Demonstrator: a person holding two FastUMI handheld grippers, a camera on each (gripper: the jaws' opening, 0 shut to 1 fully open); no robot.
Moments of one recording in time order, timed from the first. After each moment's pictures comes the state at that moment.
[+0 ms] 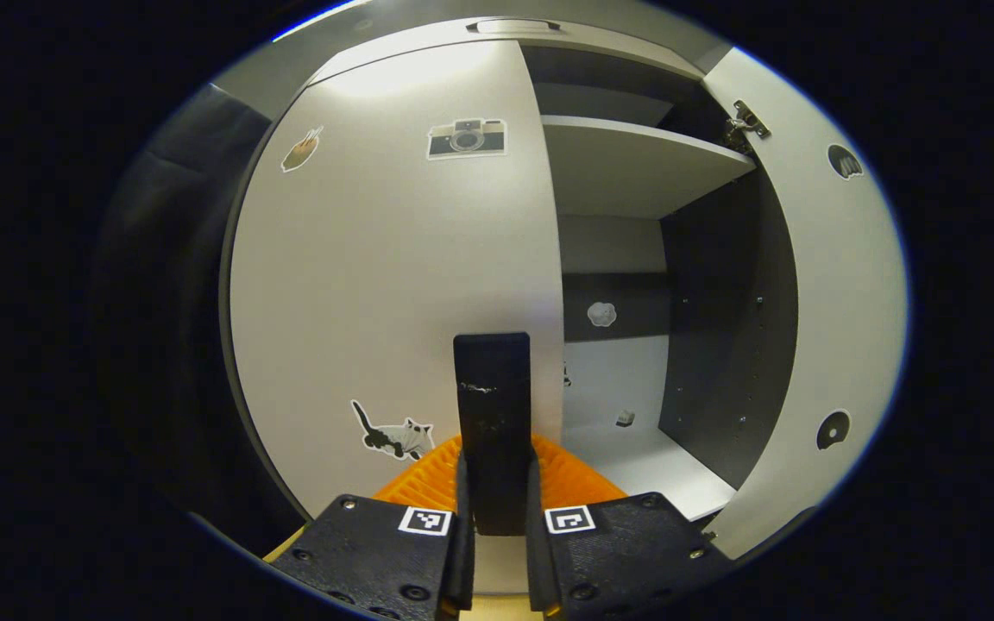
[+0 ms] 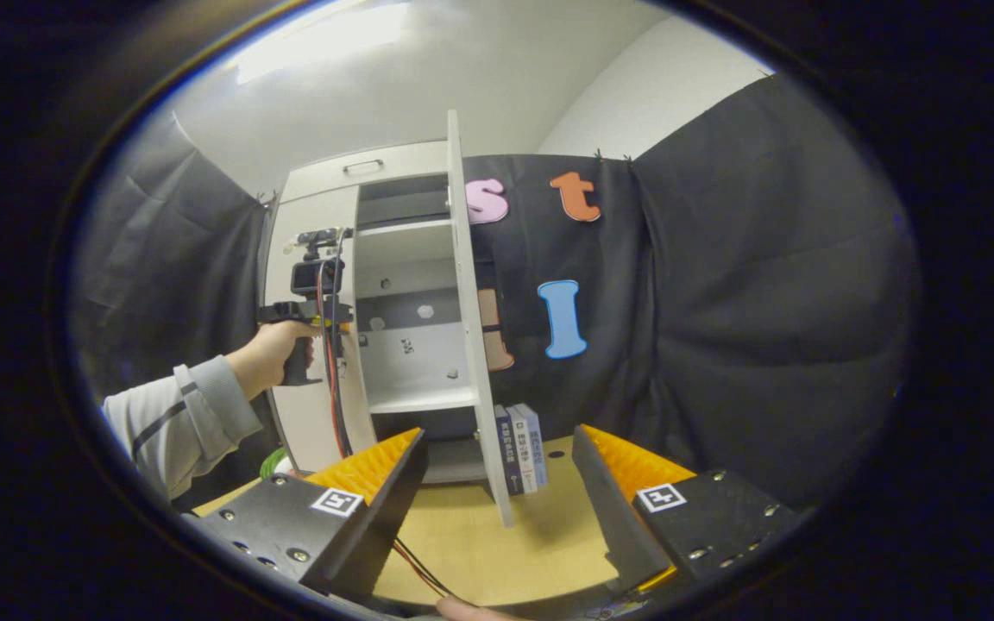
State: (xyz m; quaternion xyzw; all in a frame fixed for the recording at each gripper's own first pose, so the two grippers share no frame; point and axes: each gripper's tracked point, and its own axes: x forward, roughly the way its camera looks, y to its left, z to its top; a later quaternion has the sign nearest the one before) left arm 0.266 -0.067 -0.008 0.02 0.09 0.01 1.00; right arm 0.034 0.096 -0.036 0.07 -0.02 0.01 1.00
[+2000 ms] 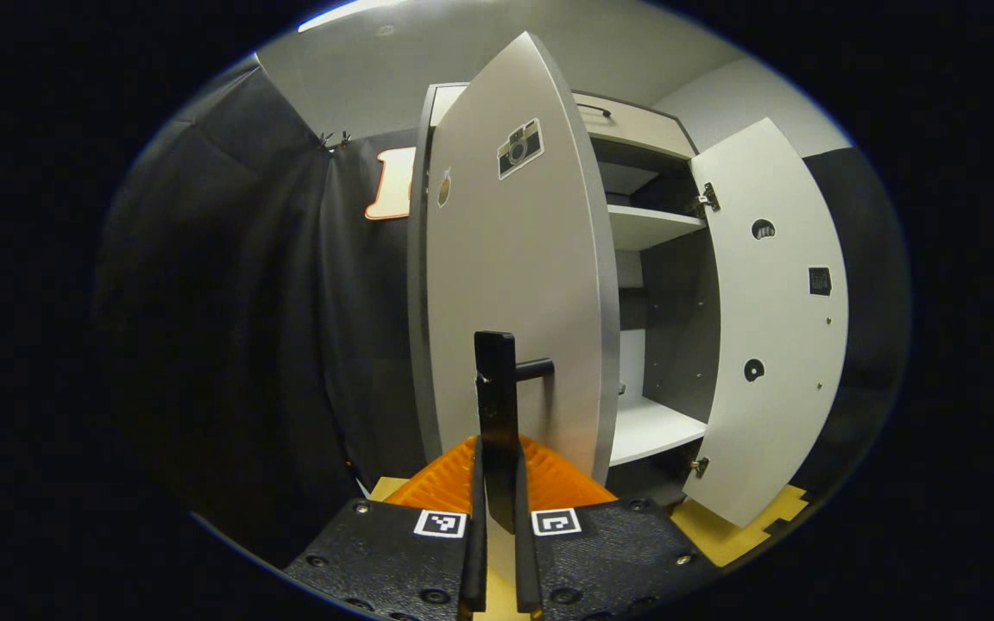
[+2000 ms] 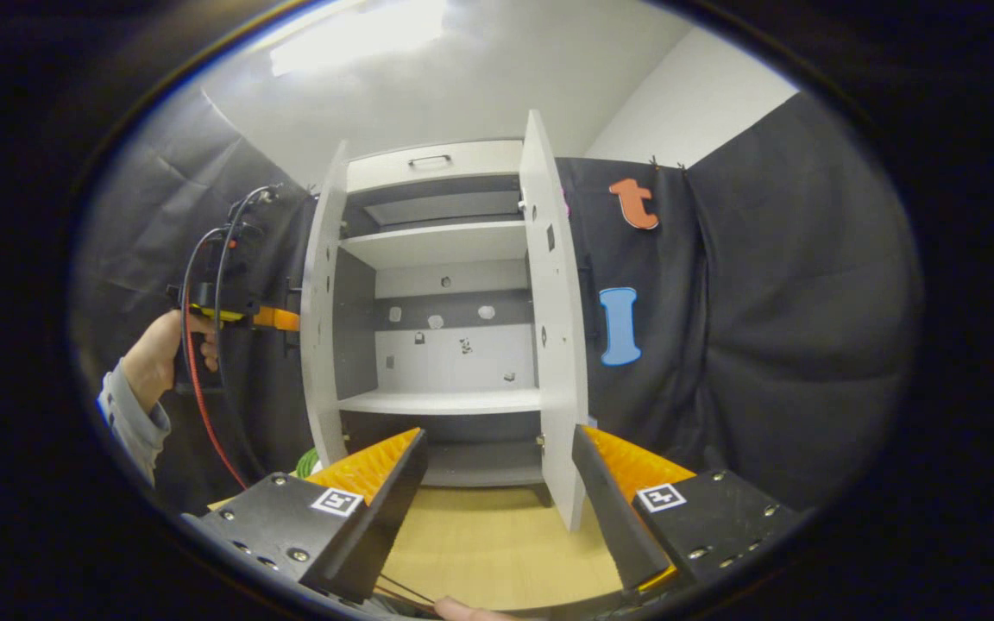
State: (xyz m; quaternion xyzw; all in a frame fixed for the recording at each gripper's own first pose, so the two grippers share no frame) left arm 0.104 0.065 0.020 0.01 0.07 -0.06 1.00; right arm 0.028 0.194 -0.025 0.04 -0.03 0.07 1.00
